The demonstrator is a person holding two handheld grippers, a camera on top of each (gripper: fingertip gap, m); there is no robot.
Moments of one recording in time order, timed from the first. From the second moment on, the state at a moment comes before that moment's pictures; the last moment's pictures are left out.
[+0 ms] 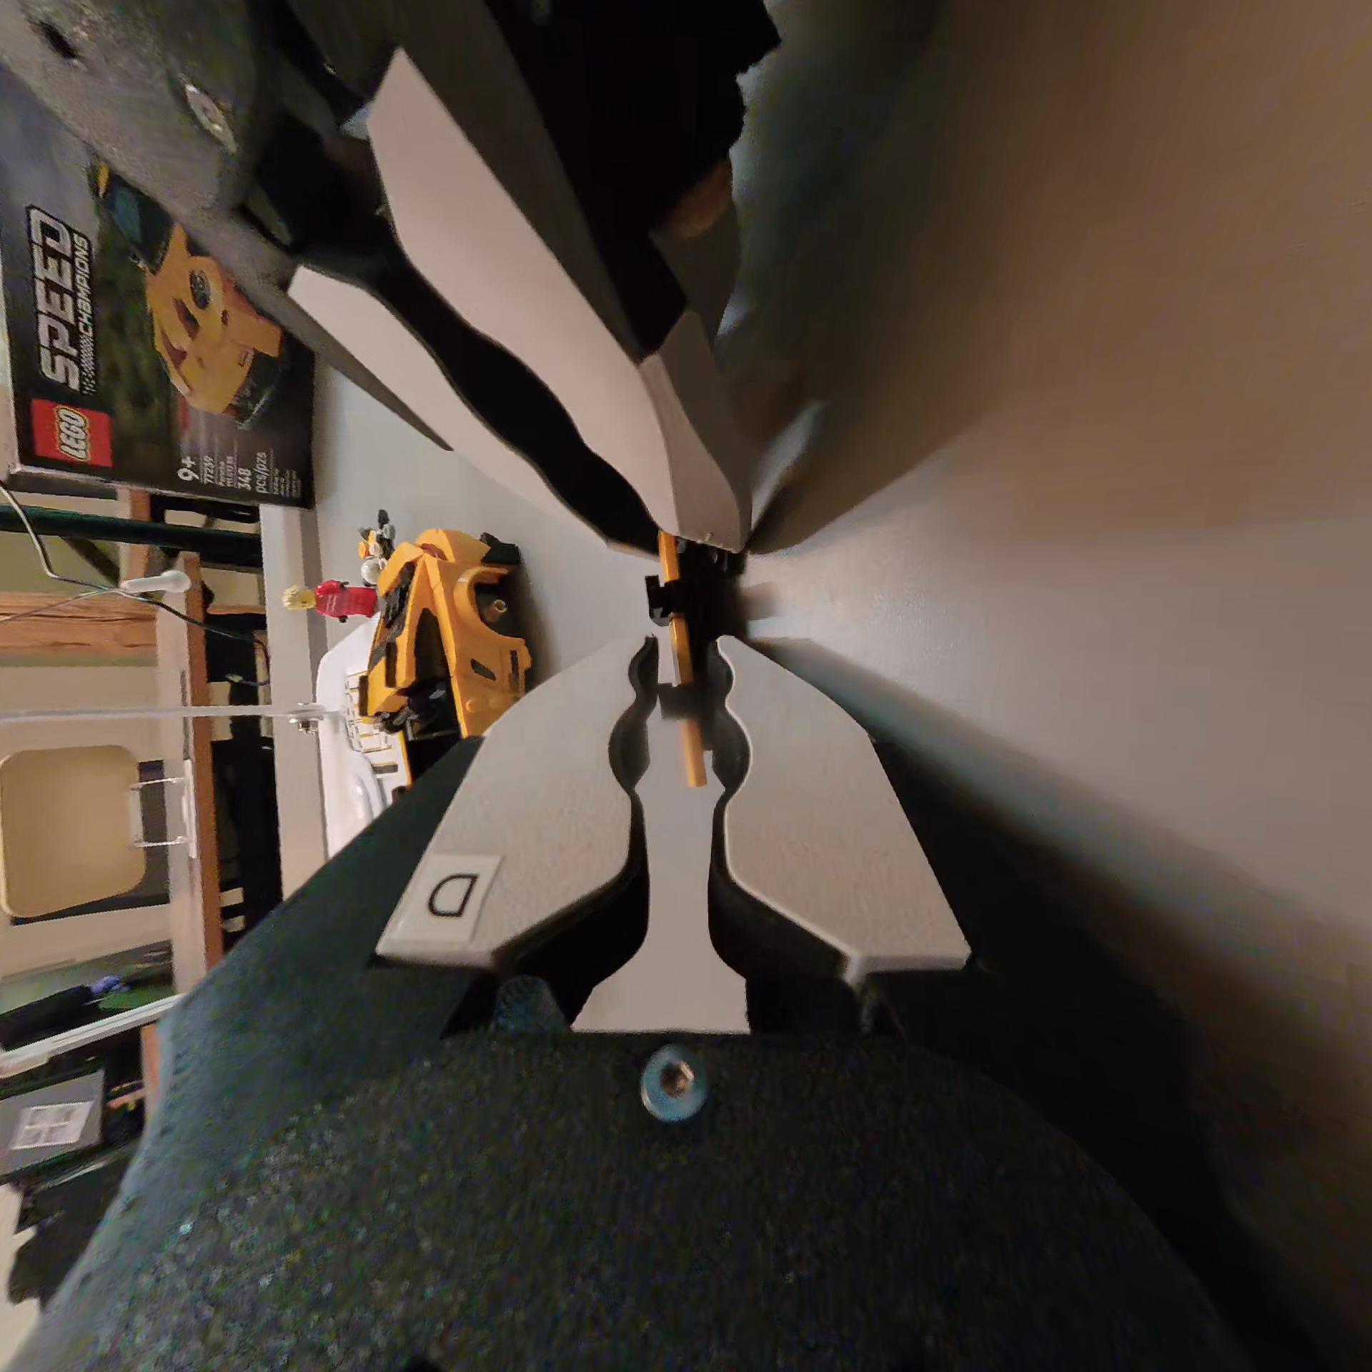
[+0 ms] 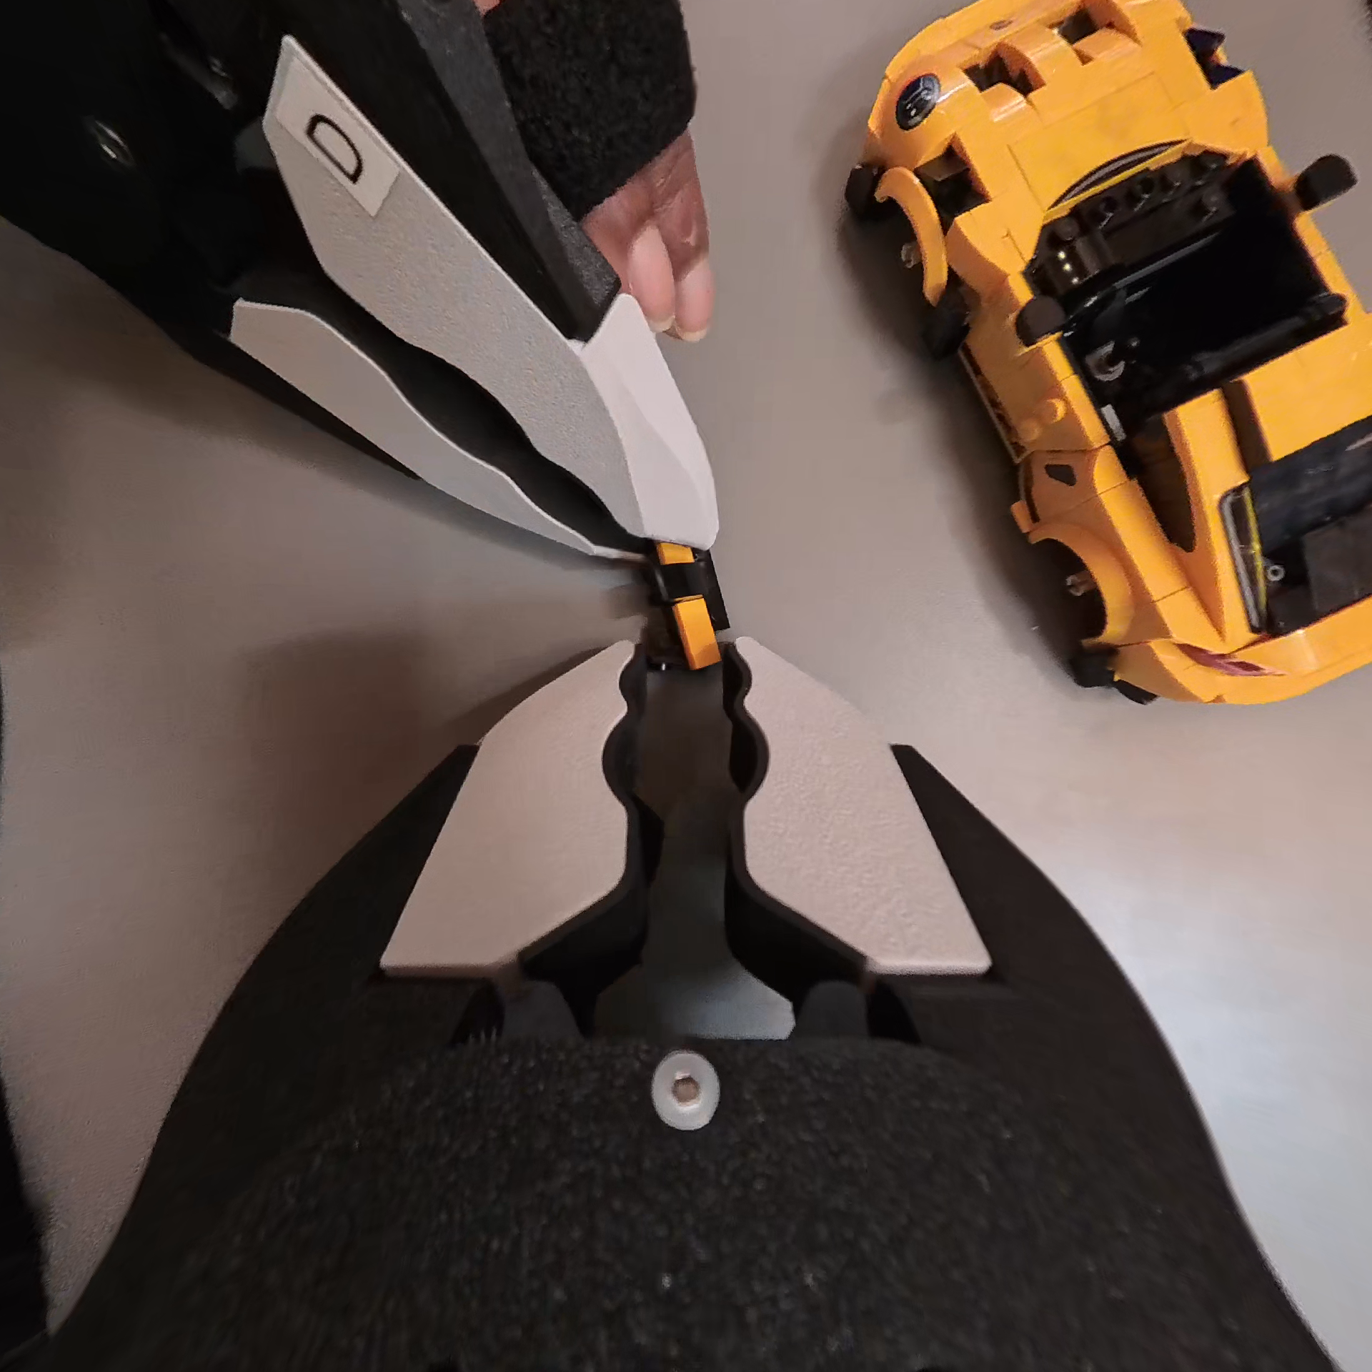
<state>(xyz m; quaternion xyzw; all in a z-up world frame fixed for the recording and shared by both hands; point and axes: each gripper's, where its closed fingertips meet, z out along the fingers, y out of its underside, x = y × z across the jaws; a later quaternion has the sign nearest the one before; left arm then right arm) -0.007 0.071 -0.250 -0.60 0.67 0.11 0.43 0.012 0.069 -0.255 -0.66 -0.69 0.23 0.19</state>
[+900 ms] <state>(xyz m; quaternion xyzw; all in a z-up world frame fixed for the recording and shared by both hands) -0.012 0.059 -0.253 -0.77 0.56 -0.18 0.22 0.018 0.065 -0.255 -0.64 -0.70 0.23 0.20</state>
